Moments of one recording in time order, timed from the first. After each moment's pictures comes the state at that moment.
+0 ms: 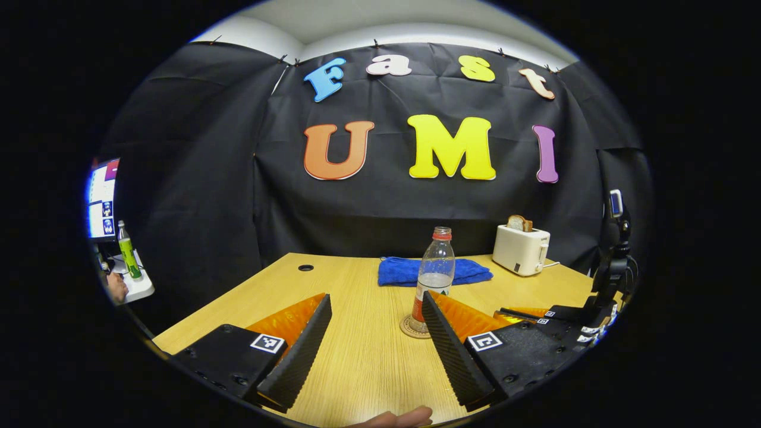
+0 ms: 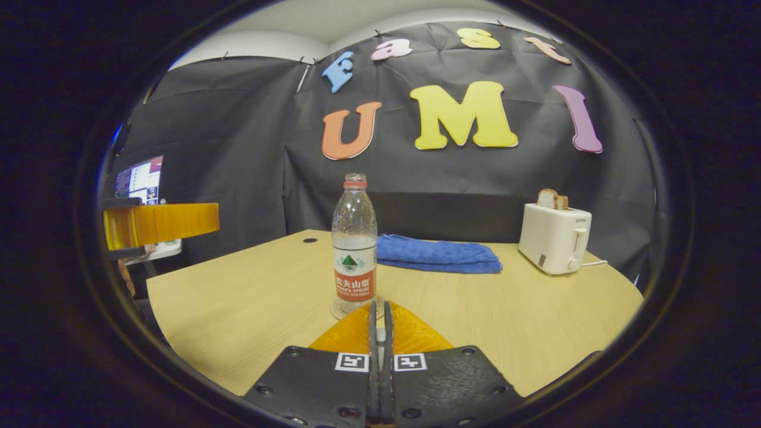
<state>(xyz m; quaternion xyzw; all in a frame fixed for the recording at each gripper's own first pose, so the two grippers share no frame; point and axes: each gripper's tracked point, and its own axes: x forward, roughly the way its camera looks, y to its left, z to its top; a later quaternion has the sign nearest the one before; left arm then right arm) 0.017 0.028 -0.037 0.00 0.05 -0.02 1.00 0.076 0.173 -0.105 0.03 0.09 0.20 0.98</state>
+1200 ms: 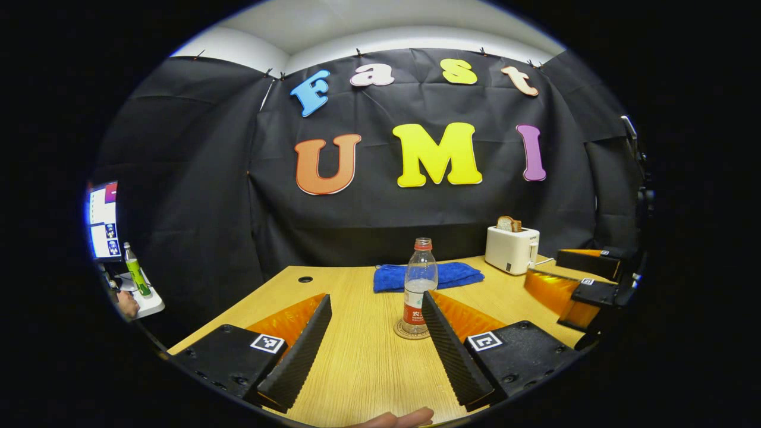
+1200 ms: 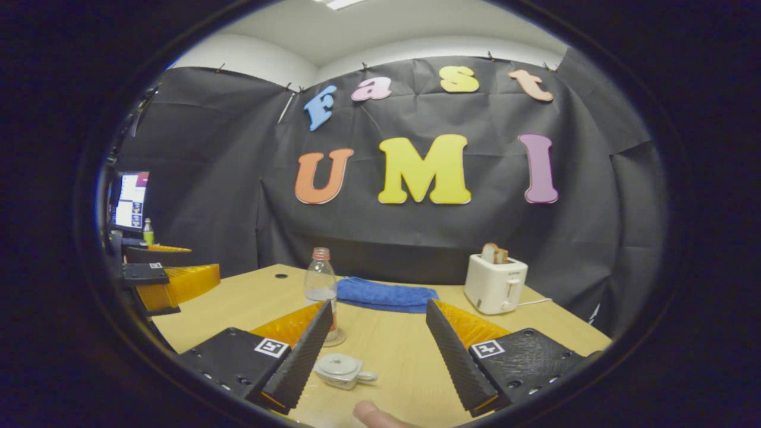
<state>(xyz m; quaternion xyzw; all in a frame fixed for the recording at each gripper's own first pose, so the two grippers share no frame) -0.011 0.006 -0.007 0.03 0.02 -0.02 1.00 0.014 0.070 0.002 0.02 -0.01 0.09 1.00</state>
